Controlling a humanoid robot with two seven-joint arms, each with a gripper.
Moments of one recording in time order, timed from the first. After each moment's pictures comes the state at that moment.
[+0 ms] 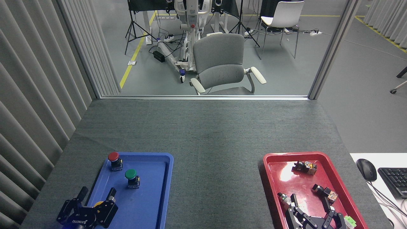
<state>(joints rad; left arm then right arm) 0.14 0.20 0.13 -1.55 -1.19 -0.29 0.12 0.23 0.06 -0.20 -1.61 1.43 -0.18 -0.17</state>
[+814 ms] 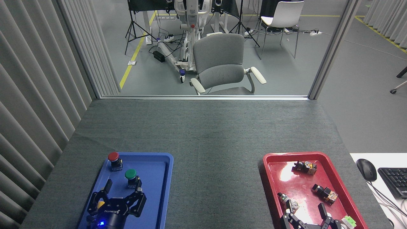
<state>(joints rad) 0.04 0.25 -0.26 -1.56 -1.19 0.20 0.15 0.32 0.05 -0.11 -1.72 1.43 -0.08 -0.15</state>
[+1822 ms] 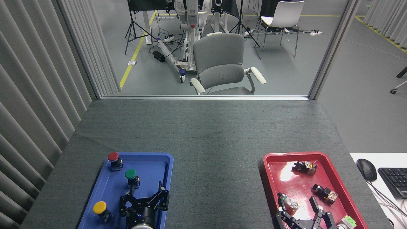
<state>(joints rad) -0.20 0.12 -0.55 -1.16 -1.07 0.57 0.23 0.30 -0.03 -0.03 -1.71 1.42 -0.09 -0.15</state>
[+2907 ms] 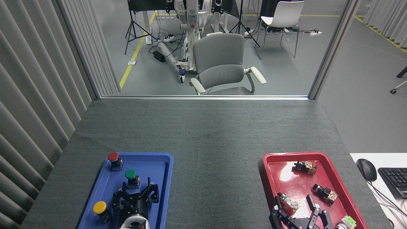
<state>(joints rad) -0.31 0.09 -0.47 -0.93 -1.04 0.53 0.26 0.29 -0.08 0.07 -1.73 1.42 0.03 -0.16</state>
